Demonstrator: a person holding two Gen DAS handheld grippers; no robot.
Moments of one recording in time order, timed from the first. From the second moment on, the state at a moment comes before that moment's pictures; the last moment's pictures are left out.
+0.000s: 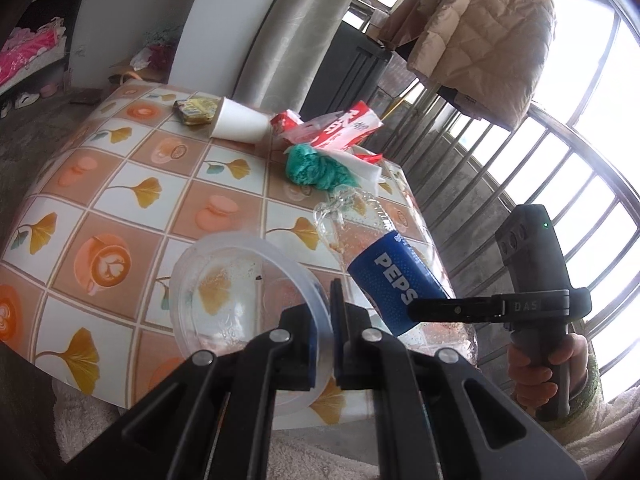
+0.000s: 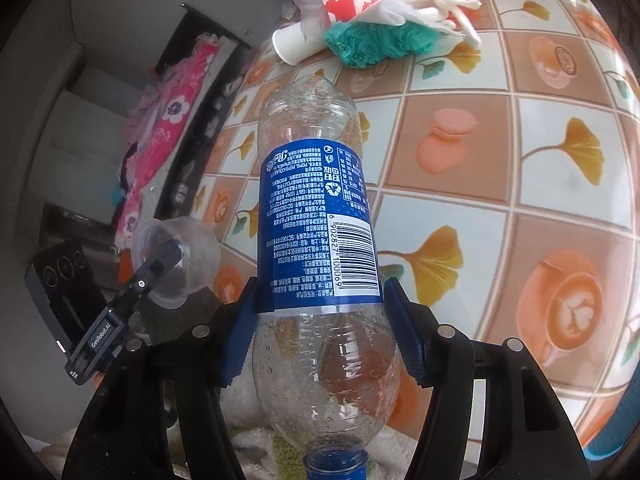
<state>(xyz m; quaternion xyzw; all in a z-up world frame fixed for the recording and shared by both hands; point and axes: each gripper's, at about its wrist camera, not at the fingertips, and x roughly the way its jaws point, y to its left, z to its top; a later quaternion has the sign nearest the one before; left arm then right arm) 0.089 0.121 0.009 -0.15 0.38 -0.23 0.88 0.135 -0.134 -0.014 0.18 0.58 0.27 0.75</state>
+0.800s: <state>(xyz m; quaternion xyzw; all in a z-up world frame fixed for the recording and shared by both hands) 0.070 -0.042 0.050 -0.06 0.39 -0.39 0.83 0.042 -0.310 0.013 0.30 0.48 0.14 0.81</state>
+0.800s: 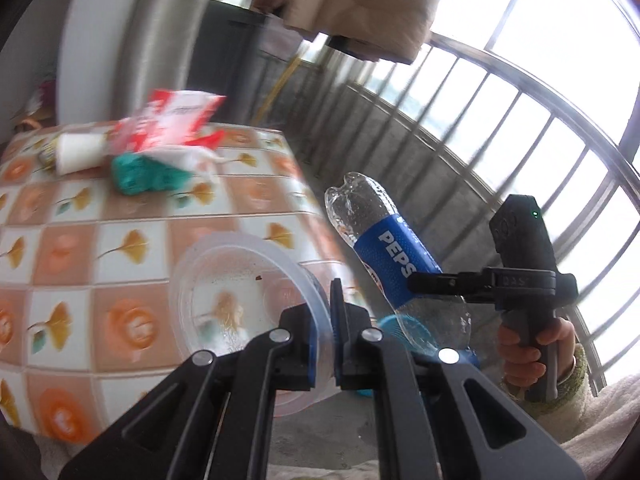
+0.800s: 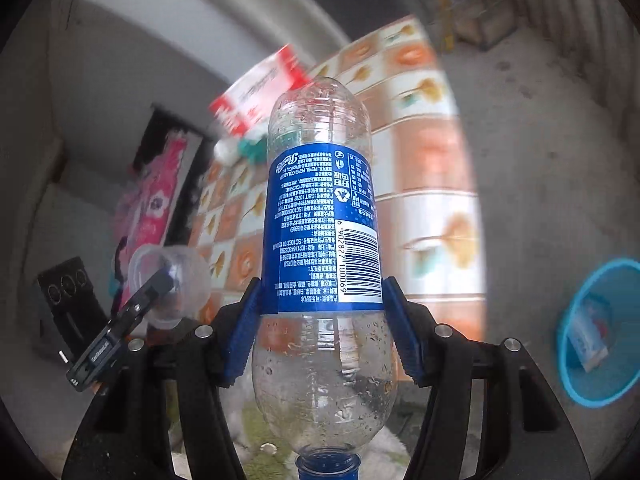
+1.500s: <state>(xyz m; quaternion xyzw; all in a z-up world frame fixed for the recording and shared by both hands) 0.018 -0.381 -0.059 0.13 0.52 -0.55 0.64 -0.095 -0.539 -0.194 0.54 0.54 -0.16 0.62</state>
